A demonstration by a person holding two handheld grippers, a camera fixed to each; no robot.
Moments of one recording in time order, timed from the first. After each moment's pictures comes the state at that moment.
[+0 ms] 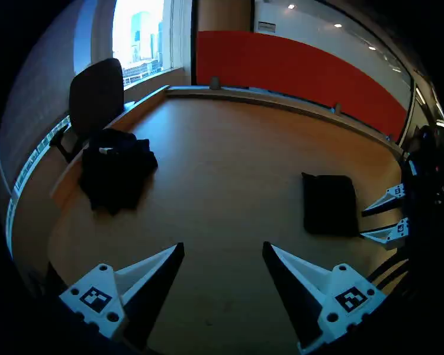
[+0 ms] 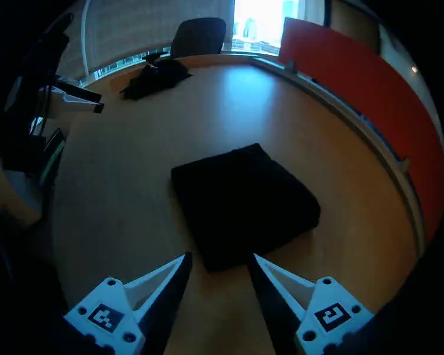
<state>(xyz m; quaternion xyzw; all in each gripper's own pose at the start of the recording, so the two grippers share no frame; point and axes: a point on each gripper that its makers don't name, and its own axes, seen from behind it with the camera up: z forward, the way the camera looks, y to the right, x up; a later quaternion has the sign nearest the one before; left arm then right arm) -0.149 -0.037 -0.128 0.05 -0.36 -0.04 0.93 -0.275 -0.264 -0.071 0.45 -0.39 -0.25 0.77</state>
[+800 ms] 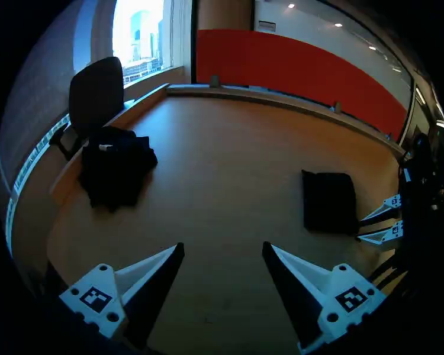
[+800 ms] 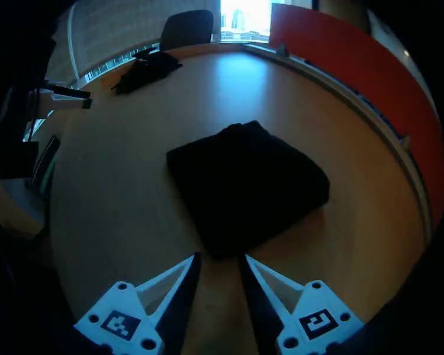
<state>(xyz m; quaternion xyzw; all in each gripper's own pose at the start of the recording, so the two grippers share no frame) -0.153 -0.037 -0.132 0.05 -0.37 -0.05 0.93 -0.297 -0.255 -0.083 0.43 -0.43 -0.23 0.76</state>
